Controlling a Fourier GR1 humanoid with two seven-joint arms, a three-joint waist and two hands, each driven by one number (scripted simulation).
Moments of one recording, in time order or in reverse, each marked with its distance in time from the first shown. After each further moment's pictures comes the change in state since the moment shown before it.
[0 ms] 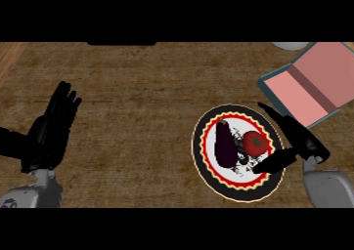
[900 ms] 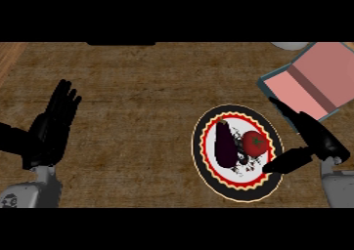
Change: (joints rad) left arm -0.019 0.029 -0.013 0.035 0.023 0.017 -0.014; right arm 0.009 -0.084 0.011 -0.114 -0.113 -0.007 0.083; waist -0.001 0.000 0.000
